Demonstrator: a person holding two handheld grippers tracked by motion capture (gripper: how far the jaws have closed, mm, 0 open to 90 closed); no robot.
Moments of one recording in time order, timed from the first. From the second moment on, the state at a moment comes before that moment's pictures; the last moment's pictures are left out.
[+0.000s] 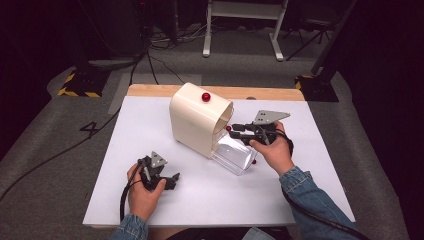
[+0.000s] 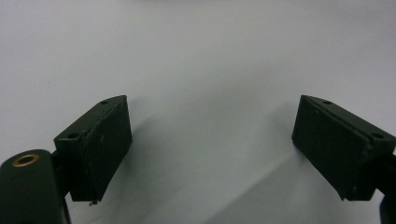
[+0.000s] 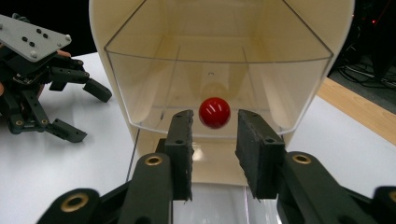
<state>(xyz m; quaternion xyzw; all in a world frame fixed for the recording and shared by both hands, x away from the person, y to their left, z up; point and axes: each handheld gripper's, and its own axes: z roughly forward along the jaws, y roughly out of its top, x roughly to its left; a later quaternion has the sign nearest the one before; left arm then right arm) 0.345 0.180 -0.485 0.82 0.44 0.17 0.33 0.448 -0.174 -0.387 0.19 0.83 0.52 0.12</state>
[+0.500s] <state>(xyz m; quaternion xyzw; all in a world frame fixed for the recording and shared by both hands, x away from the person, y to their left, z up) 0.345 0.180 -0.485 0.82 0.44 0.18 0.33 0.449 -0.168 -0.389 0.18 0.82 0.52 0.14</state>
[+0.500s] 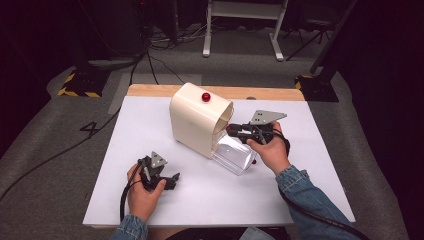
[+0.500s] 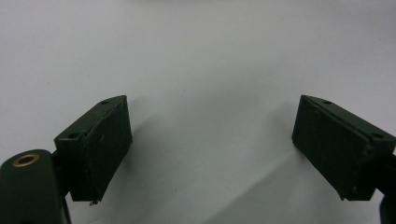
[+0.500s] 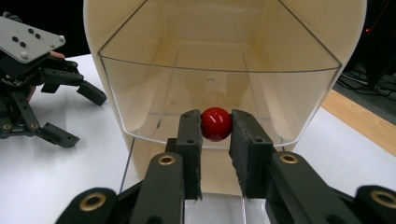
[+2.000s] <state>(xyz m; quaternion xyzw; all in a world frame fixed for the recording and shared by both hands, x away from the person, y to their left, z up) 0.345 0.180 -0.485 0.82 0.44 0.17 0.33 0.406 -0.246 -0.387 0.22 0.82 0.51 0.16</state>
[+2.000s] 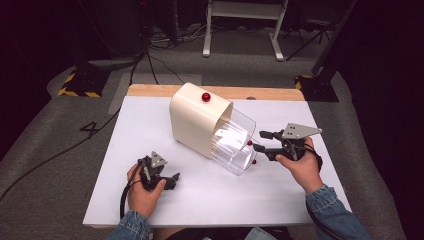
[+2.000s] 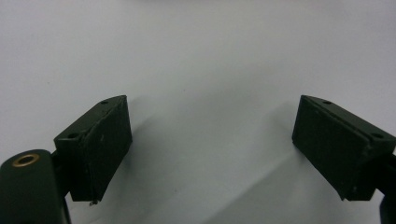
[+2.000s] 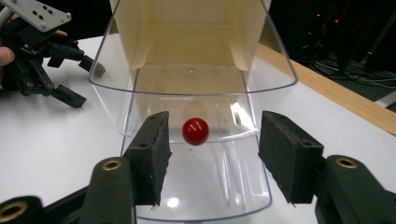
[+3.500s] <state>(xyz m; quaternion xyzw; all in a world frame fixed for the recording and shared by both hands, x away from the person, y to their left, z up) 0.346 0.181 -0.485 0.82 0.44 0.17 0.33 0.348 -0.371 -0.456 0.35 0.85 0.37 0.14</state>
